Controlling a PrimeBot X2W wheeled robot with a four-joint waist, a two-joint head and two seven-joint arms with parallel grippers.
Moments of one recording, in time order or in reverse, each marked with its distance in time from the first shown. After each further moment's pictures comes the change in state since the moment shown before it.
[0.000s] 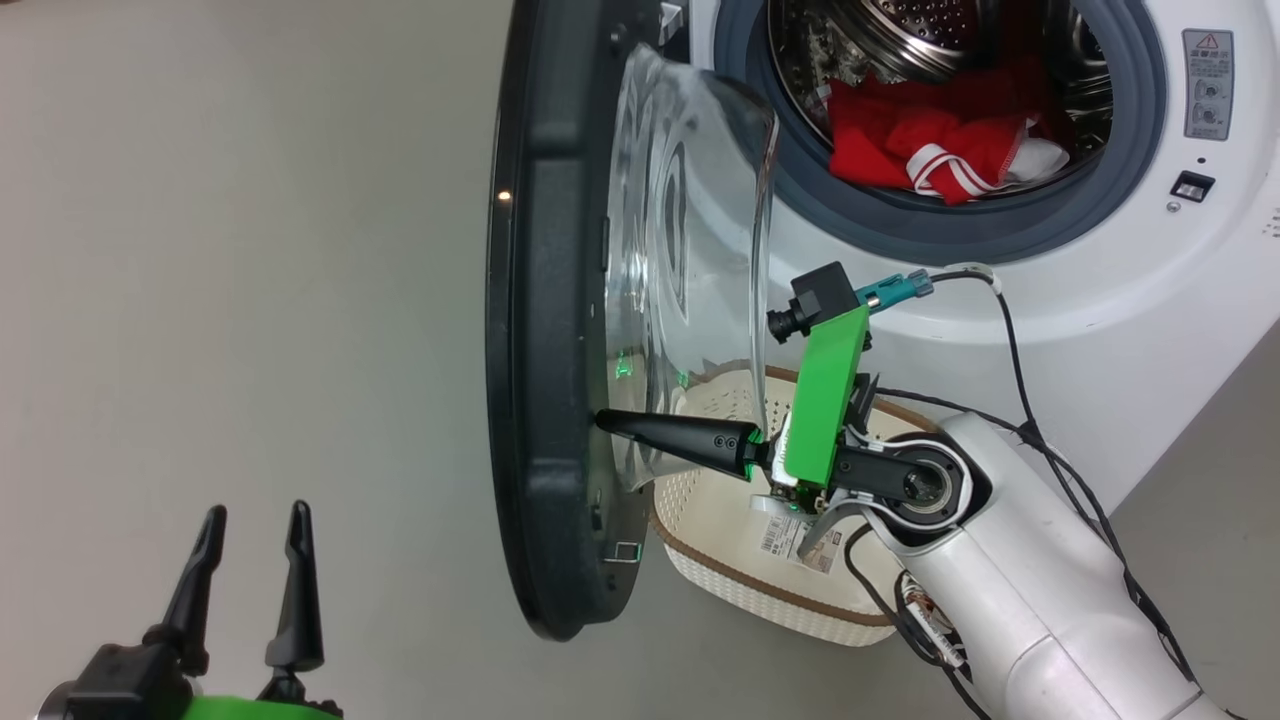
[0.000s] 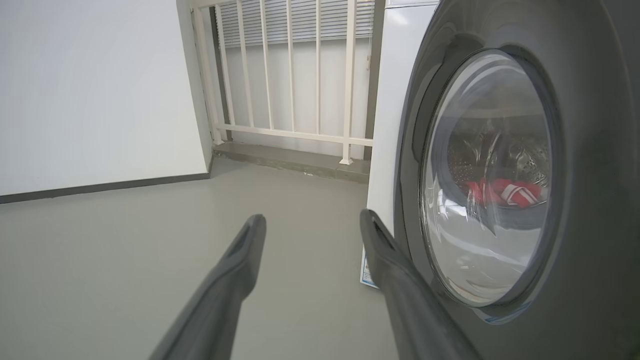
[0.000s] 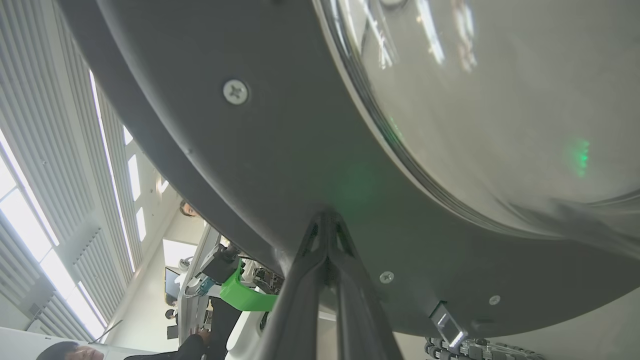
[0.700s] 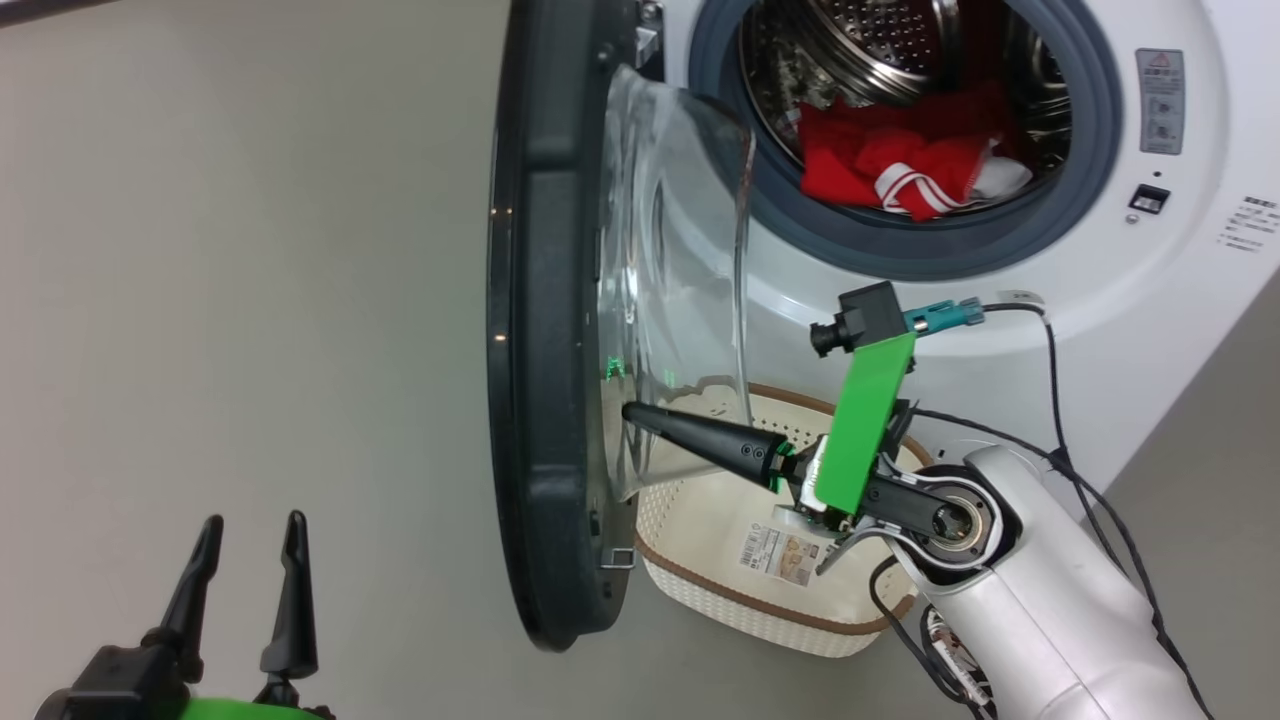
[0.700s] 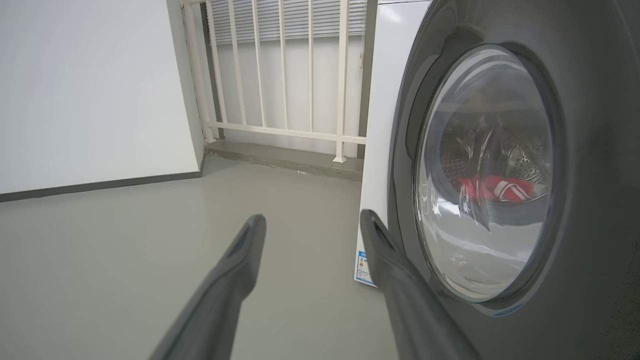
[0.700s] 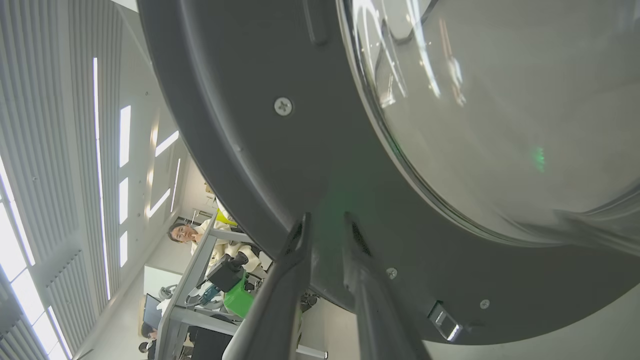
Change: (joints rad) left arm -0.003 0.017 -0.006 0.039 -0.002 0.000 0.000; right arm 0.102 -0.035 -0.044 -0.134 -0.047 0.000 -0.095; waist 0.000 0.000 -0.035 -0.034
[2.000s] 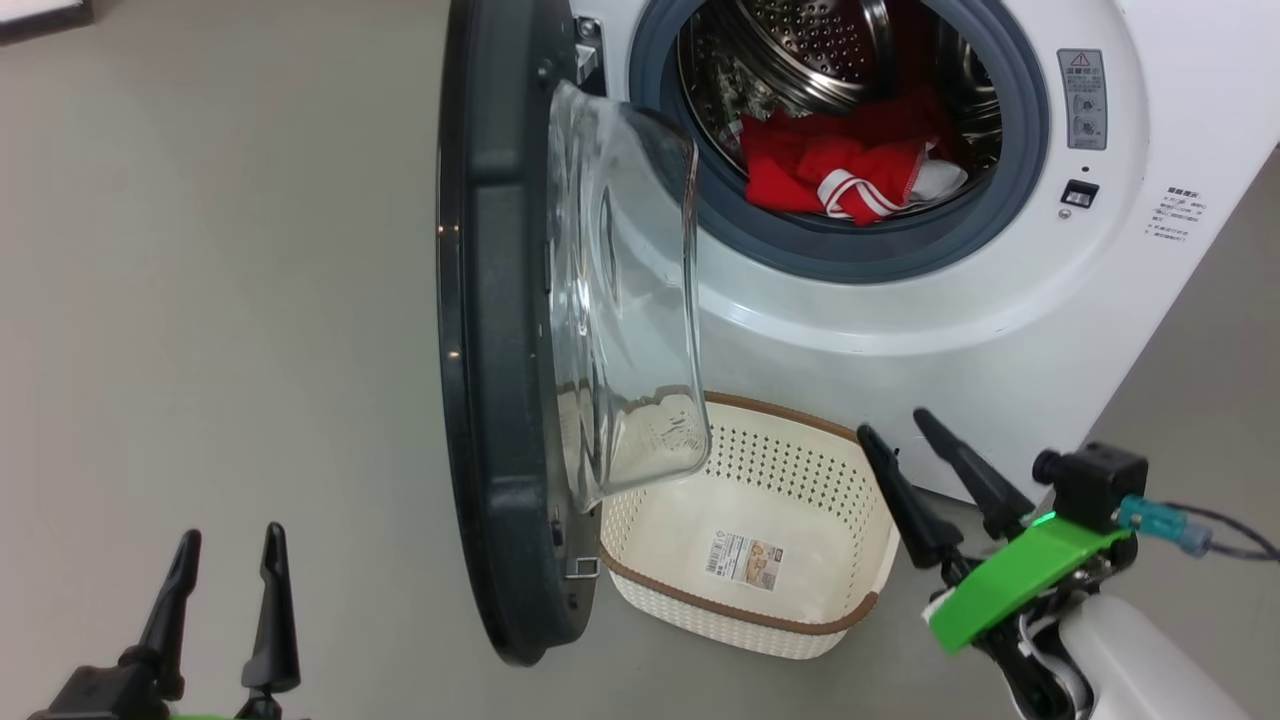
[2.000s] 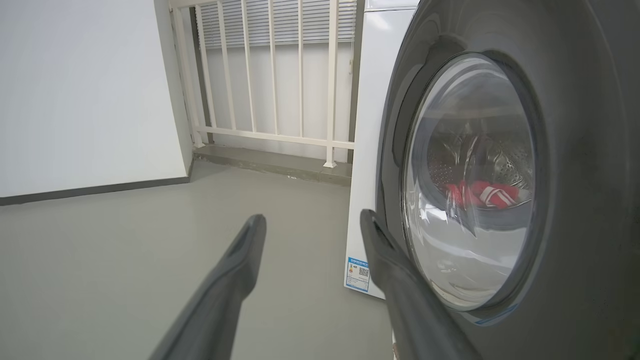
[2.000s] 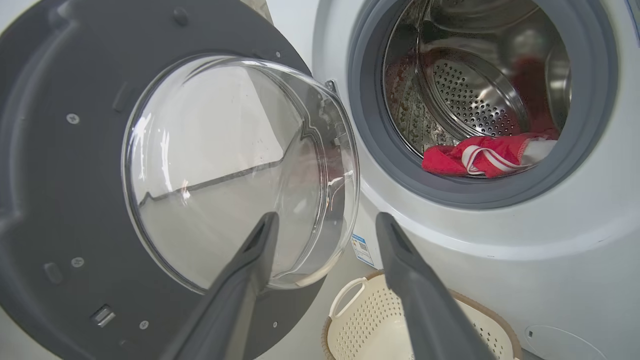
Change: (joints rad) left arm 0.028 -0.005 0.034 -0.024 0.002 0.000 0.000; right arm 0.252 -0.199 -0.012 0.009 -0.789 0.000 -0.891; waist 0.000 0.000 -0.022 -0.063
